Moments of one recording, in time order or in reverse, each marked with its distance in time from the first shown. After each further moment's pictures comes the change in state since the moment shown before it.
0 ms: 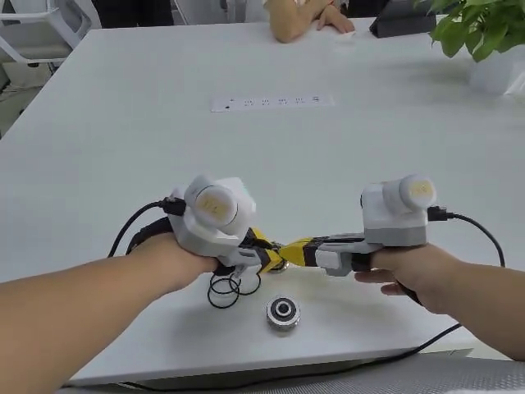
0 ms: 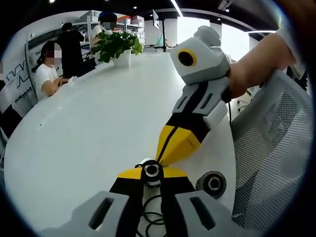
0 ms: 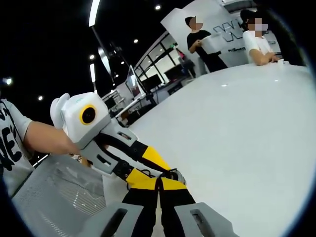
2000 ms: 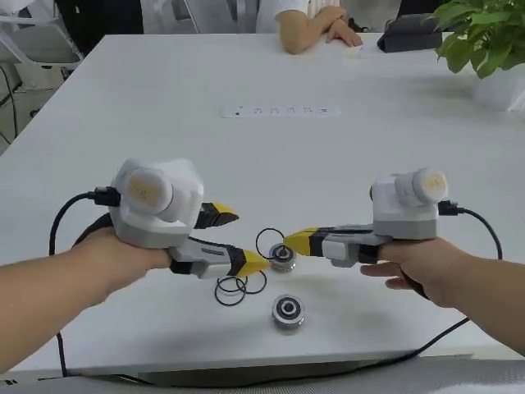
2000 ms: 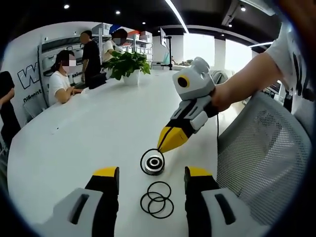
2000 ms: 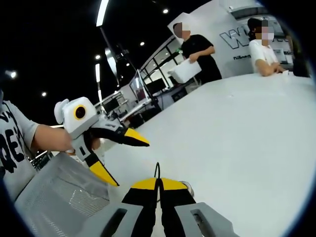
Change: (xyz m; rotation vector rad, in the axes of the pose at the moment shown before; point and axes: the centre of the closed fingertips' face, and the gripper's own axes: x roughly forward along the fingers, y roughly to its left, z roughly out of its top) left arm -0.082 0.006 0.011 -0.057 -0.154 0.041; right arm -0.003 0.007 0.025 -0.059 -0.027 0.010
